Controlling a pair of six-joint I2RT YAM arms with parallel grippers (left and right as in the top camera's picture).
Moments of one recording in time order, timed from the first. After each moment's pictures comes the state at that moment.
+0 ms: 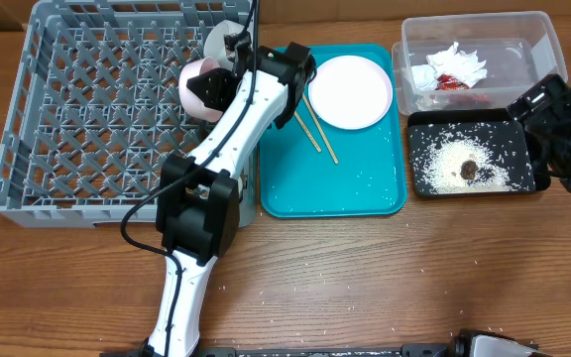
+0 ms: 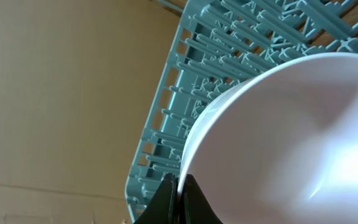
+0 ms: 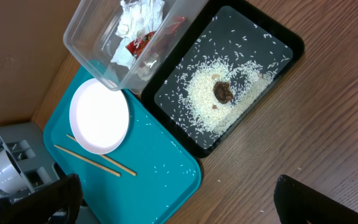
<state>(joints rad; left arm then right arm) -0.44 2.34 2.12 -1.44 -1.31 -0.60 -0.18 1.41 1.82 -1.44 -0.03 0.73</state>
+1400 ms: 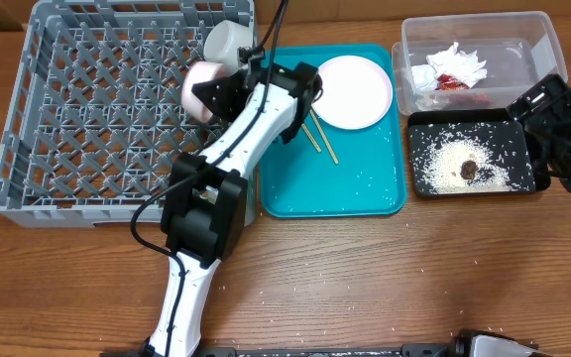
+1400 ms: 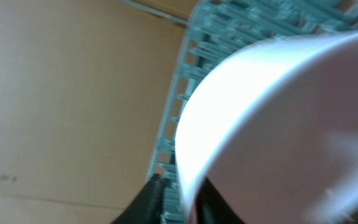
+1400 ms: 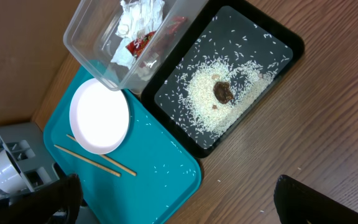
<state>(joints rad) -0.48 2.33 2.00 -1.37 -1.39 -0.56 -0.18 1.41 1.82 -1.44 -0.03 0.73</state>
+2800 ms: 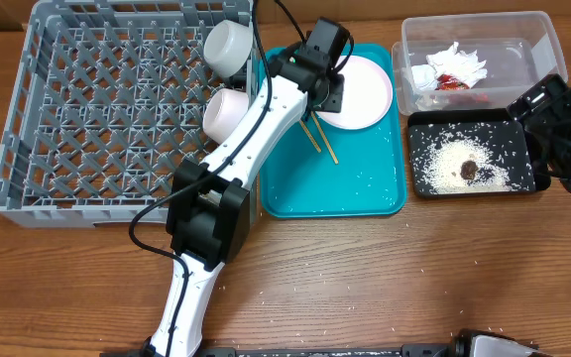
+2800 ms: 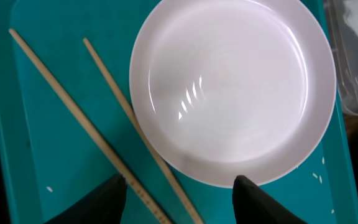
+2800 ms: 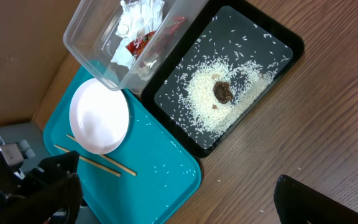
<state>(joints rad) -0.51 2.33 2.14 -0.86 -0.06 -0.39 -0.18 1.41 1.82 -1.44 -0.03 0.73</state>
